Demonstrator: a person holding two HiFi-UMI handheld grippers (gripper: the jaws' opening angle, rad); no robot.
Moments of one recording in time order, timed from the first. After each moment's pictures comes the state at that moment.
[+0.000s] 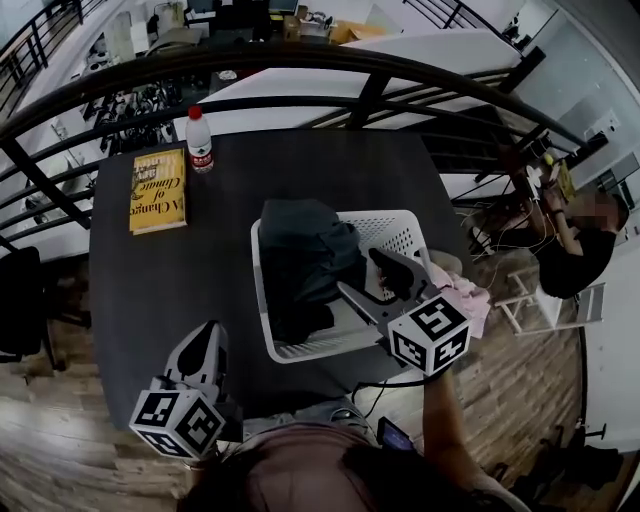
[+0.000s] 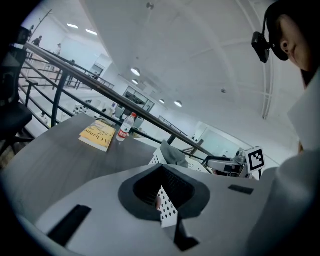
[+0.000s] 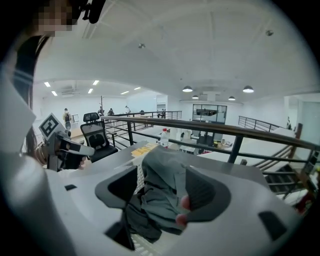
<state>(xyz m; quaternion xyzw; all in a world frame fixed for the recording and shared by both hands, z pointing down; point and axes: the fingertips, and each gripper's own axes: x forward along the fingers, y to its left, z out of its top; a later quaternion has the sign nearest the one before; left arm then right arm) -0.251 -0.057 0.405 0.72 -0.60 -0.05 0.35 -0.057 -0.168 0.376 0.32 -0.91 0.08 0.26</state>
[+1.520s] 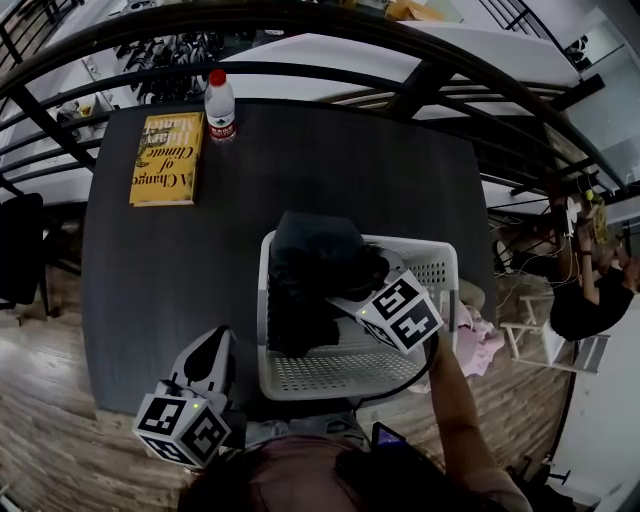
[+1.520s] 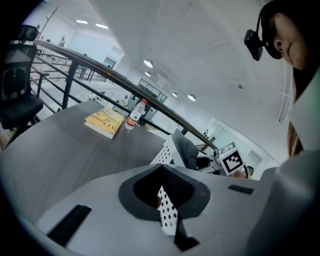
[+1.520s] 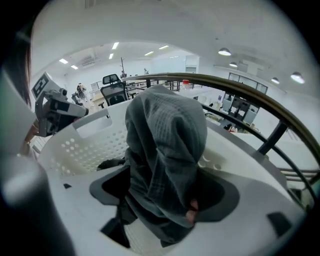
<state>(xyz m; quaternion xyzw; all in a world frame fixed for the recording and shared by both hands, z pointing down) -0.237 -0.095 0.455 0.66 -0.63 -0.03 0.41 -0.087 -0.230 0.520 0.14 -0.87 0.08 0.46</state>
